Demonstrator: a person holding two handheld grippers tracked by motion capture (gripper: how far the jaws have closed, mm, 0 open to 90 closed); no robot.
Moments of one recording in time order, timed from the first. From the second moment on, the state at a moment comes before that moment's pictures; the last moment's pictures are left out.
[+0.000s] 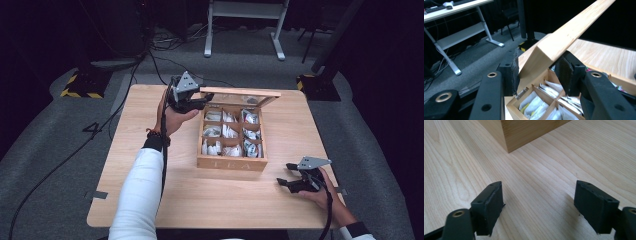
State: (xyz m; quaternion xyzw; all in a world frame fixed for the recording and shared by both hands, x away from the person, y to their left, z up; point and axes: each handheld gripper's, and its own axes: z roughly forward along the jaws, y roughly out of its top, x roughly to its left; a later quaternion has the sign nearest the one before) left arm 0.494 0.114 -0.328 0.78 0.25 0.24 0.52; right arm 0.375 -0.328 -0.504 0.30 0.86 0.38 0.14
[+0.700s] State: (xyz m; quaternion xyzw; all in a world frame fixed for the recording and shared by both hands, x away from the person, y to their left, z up) left arm 0.521 0.111 -0.318 0.76 0.28 0.24 0.53; right arm 0.376 -0.325 -0.504 0.30 0.86 0.38 0.14
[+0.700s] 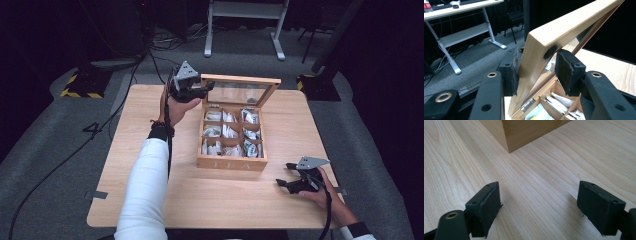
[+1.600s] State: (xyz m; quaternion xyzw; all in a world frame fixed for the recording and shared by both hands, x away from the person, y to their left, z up) left arm 0.566 0.105 -0.317 0.75 0.32 0.24 0.53; right arm 0.376 -0.325 -0.504 0.30 0.86 0.38 0.14
